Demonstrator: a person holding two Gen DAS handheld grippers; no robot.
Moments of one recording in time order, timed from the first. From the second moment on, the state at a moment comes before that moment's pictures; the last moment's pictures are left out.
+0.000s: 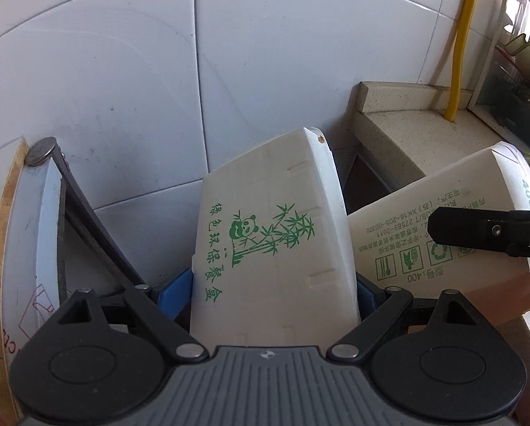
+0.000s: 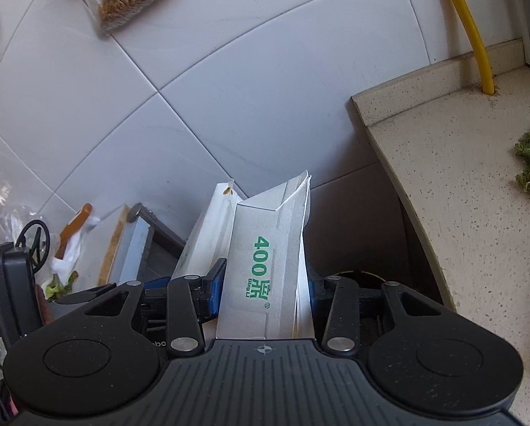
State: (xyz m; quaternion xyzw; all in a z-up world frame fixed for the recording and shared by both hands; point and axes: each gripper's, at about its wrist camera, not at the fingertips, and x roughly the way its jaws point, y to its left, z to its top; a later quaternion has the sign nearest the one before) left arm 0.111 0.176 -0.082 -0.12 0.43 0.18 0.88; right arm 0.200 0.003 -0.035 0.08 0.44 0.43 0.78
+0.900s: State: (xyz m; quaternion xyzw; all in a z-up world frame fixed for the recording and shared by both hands) left arm 0.151 0.194 -0.137 -0.15 0.49 0.17 0.84; right arm 0.233 0.034 -0.085 0.05 0.50 0.39 0.77
